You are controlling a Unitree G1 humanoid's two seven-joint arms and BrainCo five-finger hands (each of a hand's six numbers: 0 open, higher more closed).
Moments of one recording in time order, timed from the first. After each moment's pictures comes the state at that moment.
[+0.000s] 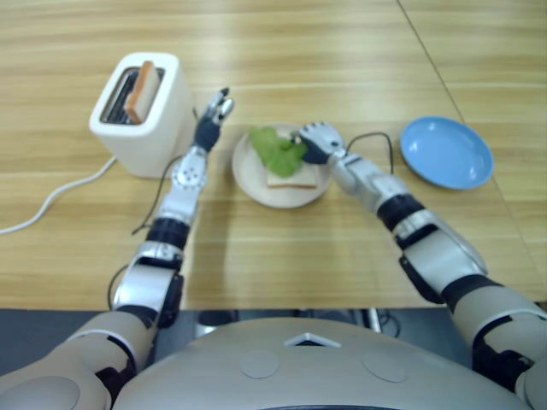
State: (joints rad) left arm -0.48 0.15 -0.07 0.64 0.19 -0.28 0.02; right arm -0.70 -0.33 0.59 0.99 -0.88 -0.34 -0.37
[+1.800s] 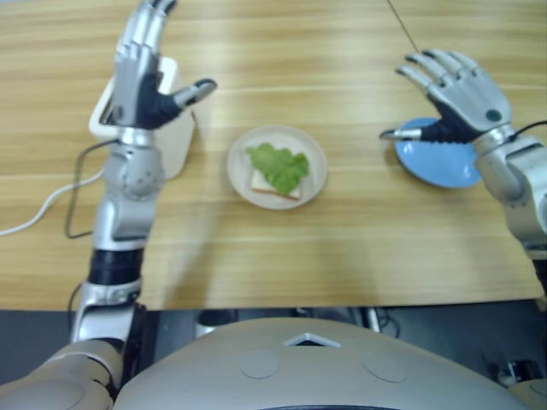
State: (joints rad) left arm -0.26 0.40 0.06 -0.26 0.74 -0.10 0.21; right arm -0.12 -0.94 -0.04 -0.21 -0.75 -0.15 0.02
